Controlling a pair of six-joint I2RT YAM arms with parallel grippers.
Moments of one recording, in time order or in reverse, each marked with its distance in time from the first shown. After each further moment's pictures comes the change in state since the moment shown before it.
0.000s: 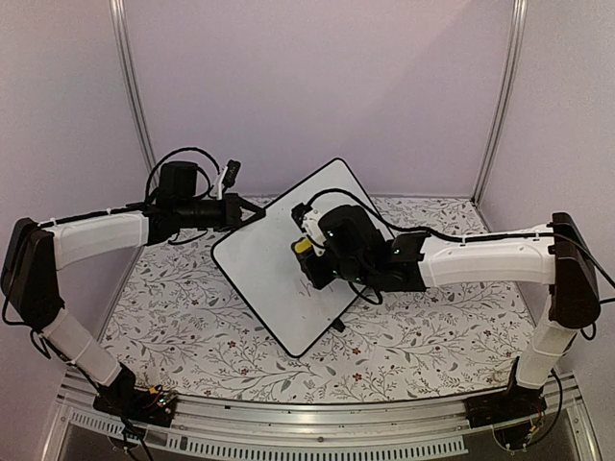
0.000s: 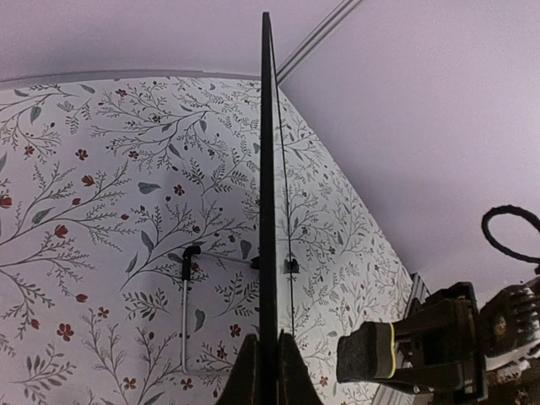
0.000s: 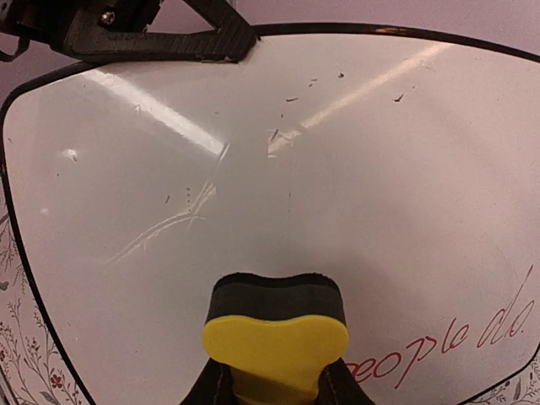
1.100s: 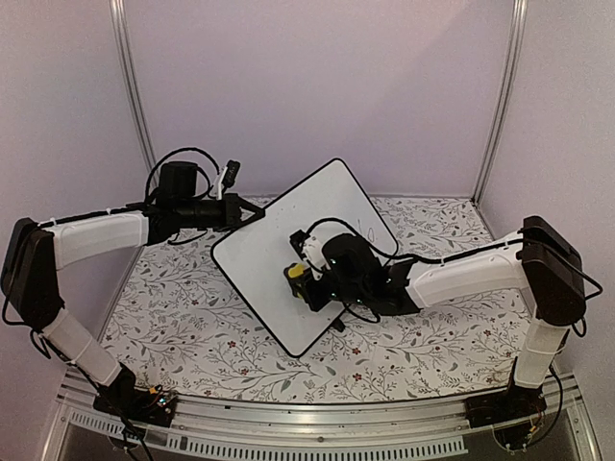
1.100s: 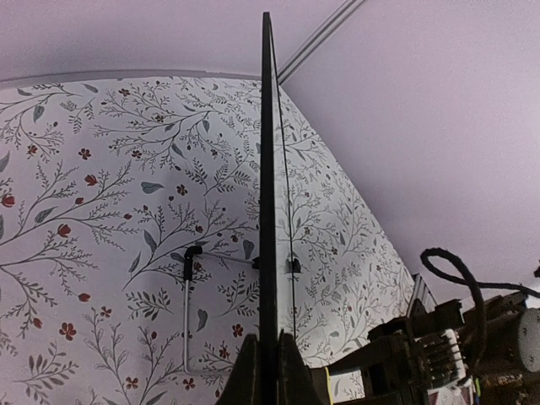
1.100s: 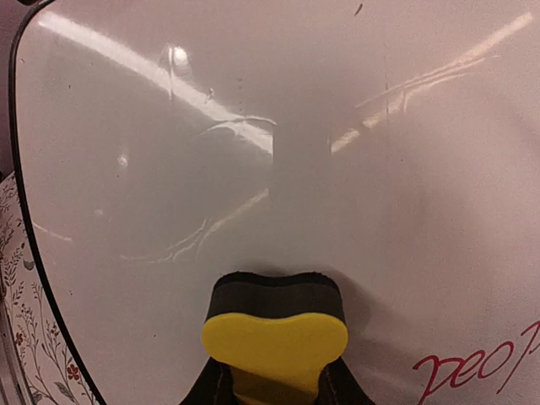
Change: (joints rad) left arm 0.000 0.000 0.000 -0.003 -0.005 0.002; right arm -0.020 0.080 -0.168 0.303 -0.179 0.055
